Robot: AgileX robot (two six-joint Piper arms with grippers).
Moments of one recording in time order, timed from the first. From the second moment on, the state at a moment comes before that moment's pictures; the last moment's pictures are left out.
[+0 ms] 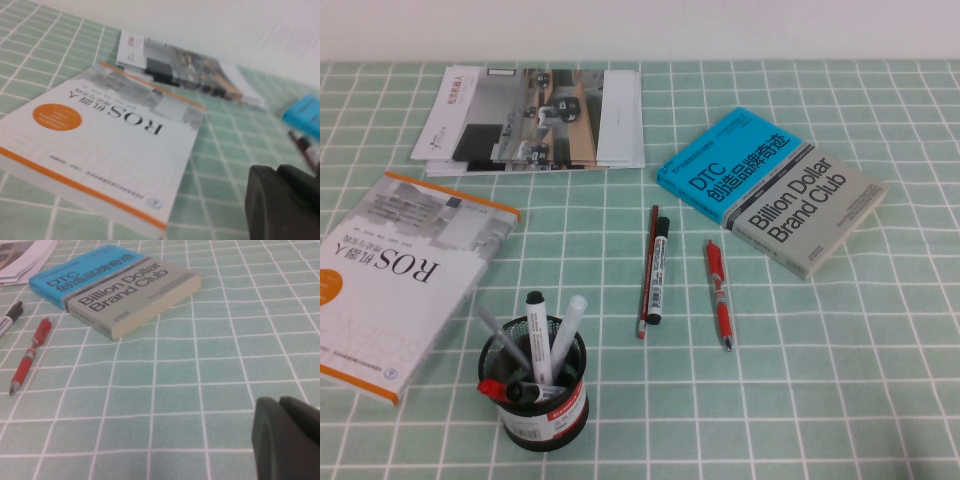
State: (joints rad) right arm 0.05 -0.01 0.03 0.12 0.34 -0.01; left arm -0.14 -0.01 0.03 -0.23 0.20 -0.06
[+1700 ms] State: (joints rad) right arm 0.05 -0.01 0.03 0.12 0.34 -0.01; left arm -0.14 0.25 -0.29 -0.30 0.41 -0.11
